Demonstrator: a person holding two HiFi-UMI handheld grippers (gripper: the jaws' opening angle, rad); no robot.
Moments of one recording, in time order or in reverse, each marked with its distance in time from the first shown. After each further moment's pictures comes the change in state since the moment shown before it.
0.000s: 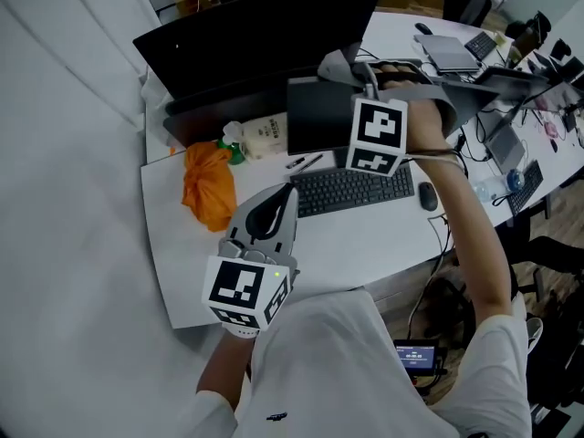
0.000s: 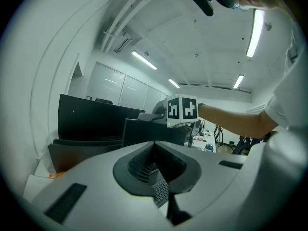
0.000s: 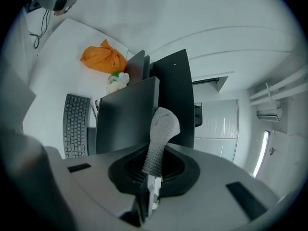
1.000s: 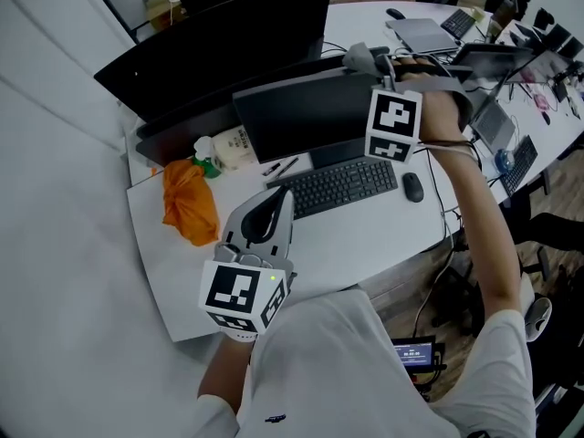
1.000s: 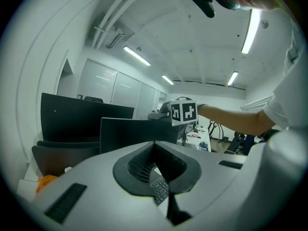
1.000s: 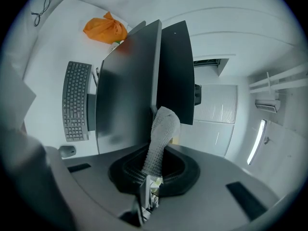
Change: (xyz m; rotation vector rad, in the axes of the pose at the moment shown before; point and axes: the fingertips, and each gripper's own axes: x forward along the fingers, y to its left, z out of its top) left arm 0.045 -0.050 -0.001 0.036 0.039 -0.066; right arm 0.008 0.009 -0.144 -0.006 0.205 -0.017
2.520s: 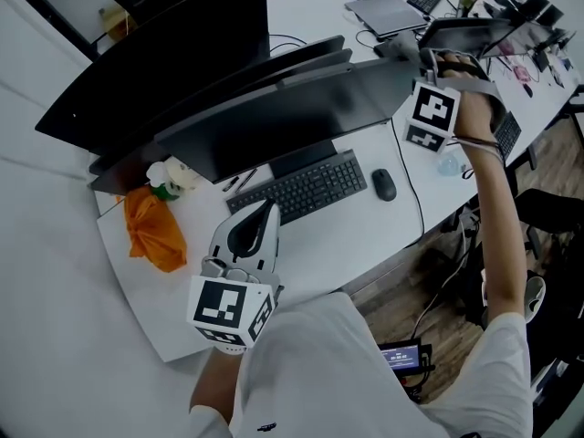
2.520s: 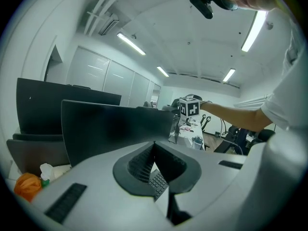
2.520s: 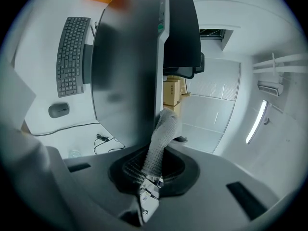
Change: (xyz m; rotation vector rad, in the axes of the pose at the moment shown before) left arm 0.083 -0.039 -0.020 -0.006 0.106 -0.091; right arm 0.059 0.026 -0.206 0.019 0.270 0.007
